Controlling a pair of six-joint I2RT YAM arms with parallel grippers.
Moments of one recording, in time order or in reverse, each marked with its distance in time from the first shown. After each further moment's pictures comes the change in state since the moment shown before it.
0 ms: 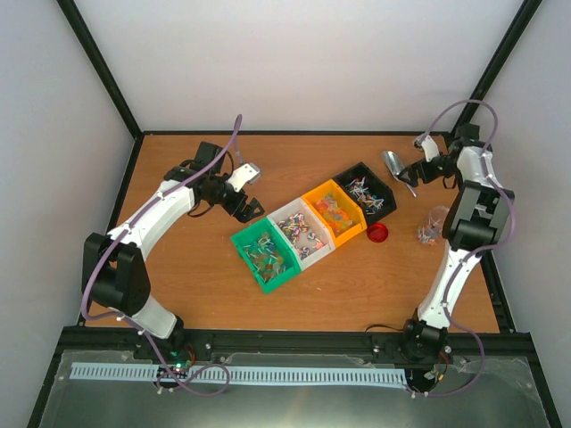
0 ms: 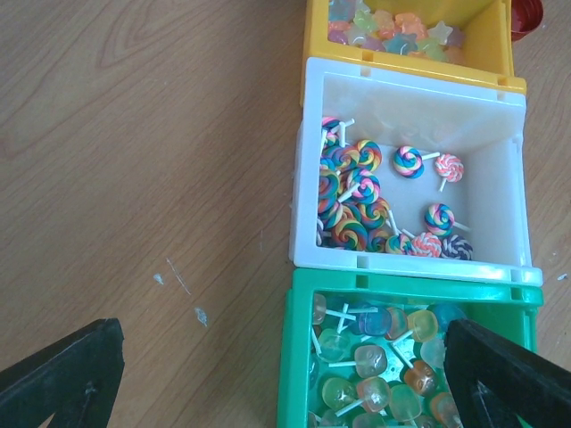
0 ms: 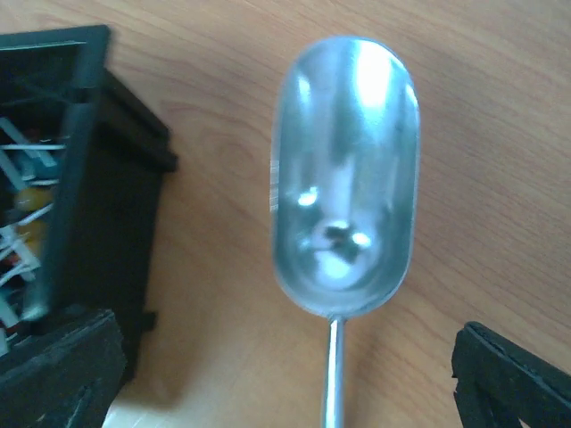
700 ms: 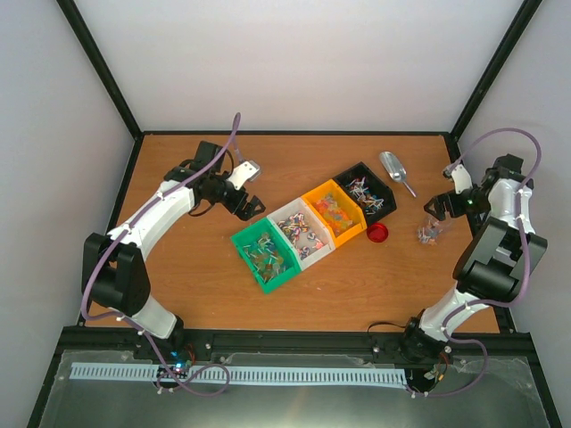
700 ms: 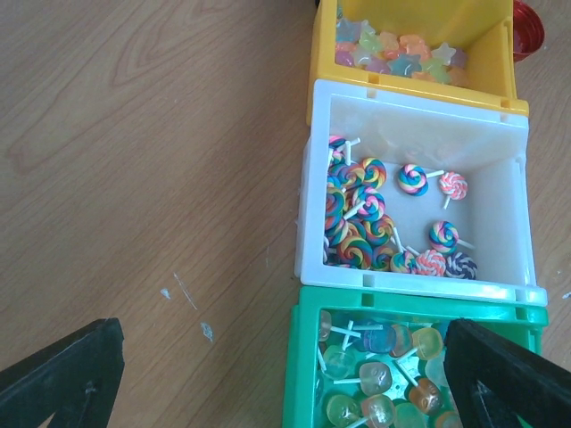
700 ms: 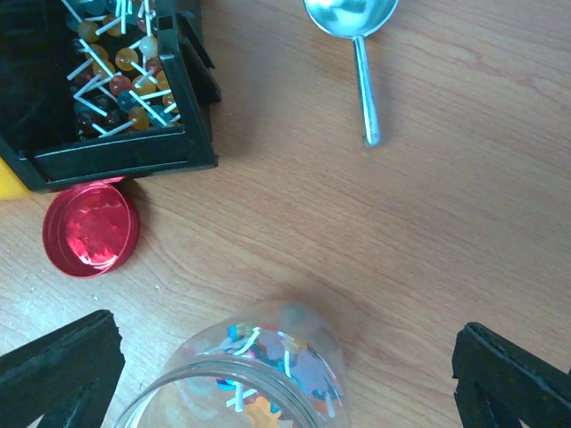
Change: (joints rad) left arm 0.000 -0.001 -0.003 0.036 0.000 -0.021; right arm -0.213 -0.519 -0.513 -0.080 0.087 -0.094
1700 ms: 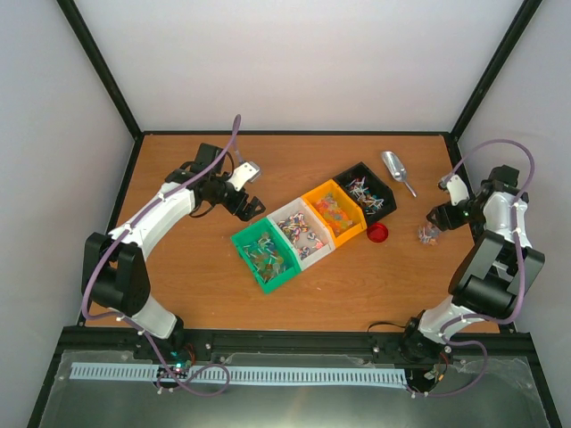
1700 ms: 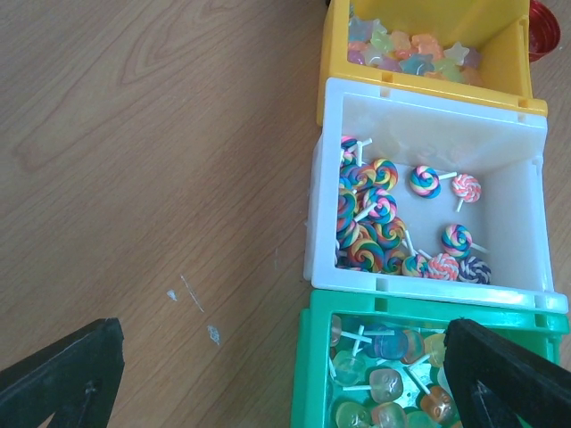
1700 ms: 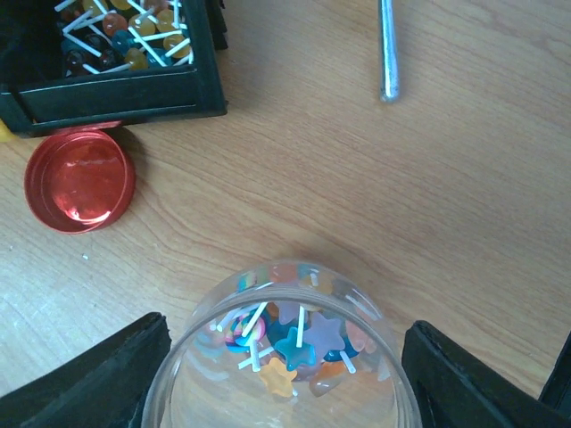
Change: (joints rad) left arm 0.000 -0.002 -0.031 0.048 -0.012 -0.008; right arm 0.004 -0.119 -0.169 0.084 0.074 -0.035
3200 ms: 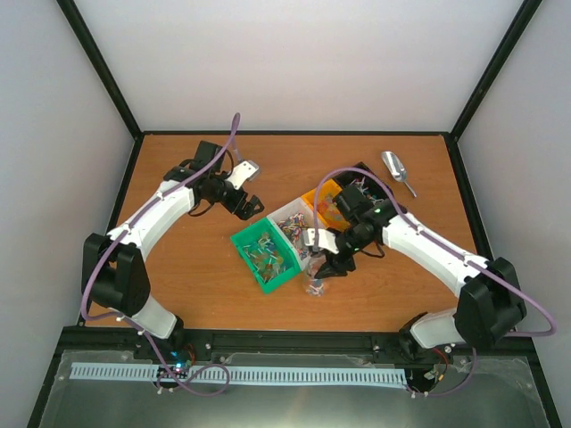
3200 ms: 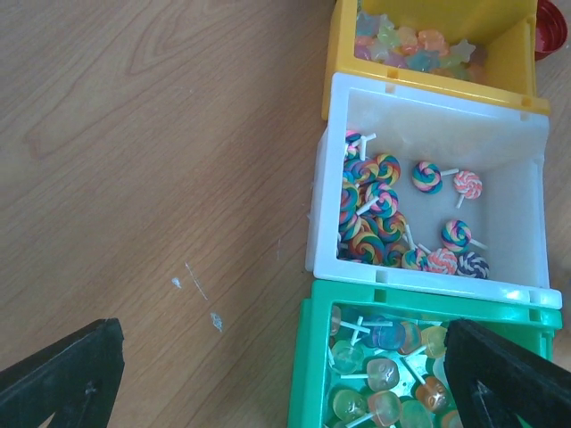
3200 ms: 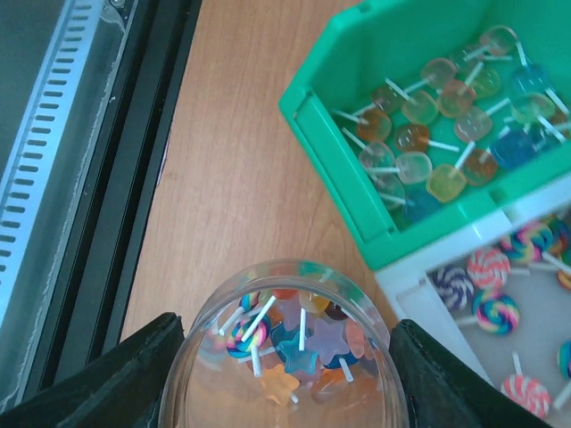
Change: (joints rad) left arm 0.000 0.000 0.027 -0.050 -0.021 -0.012; right arm 1.099 -0.222 -0.163 -0.096 -0.171 -0.055
